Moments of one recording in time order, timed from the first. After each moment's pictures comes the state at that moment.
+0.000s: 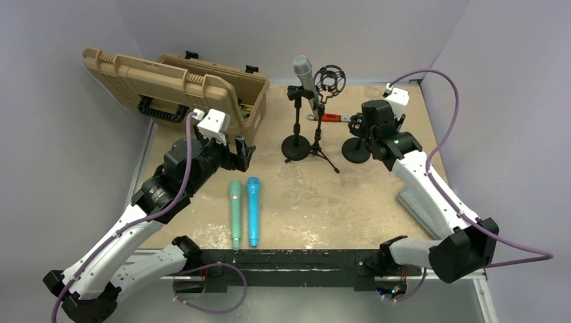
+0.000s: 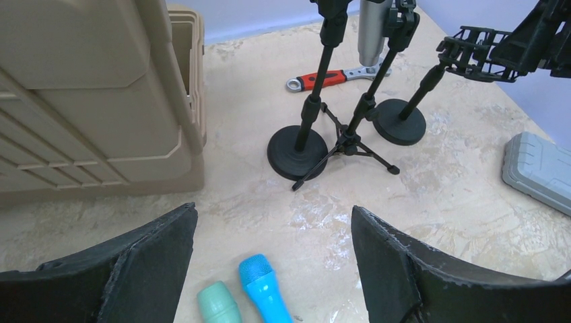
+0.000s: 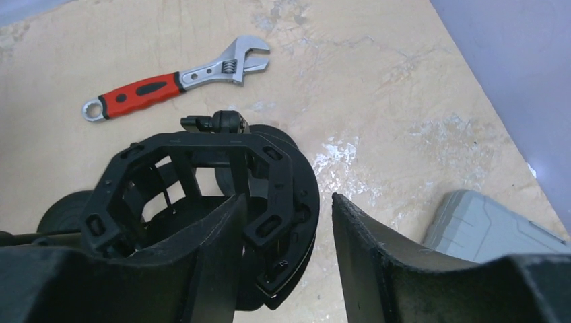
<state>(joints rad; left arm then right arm) -0.70 0.82 1.01 -0.39 -0.22 -0.18 0.37 1.26 1.19 -0.59 0.69 0.47</state>
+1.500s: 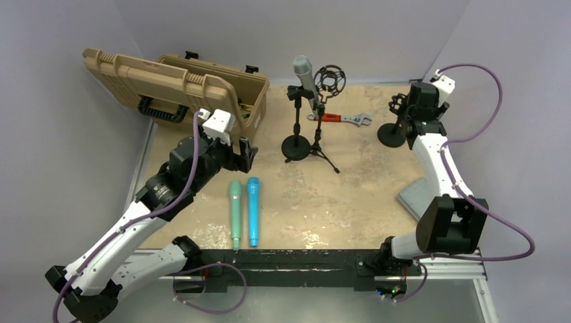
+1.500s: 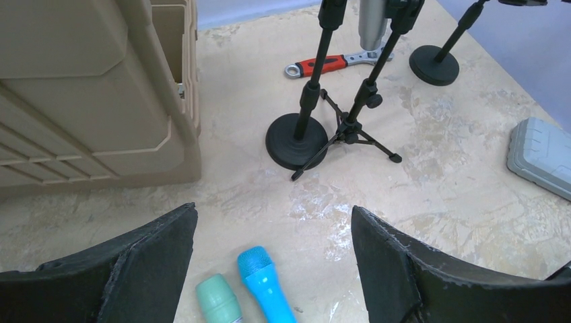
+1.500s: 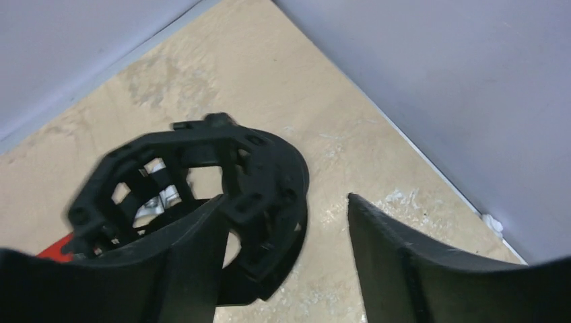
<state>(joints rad) -0.70 0.84 1.01 -0.41 -0.21 -0.18 -0.07 1.43 1.23 -0.30 0.55 0.35</state>
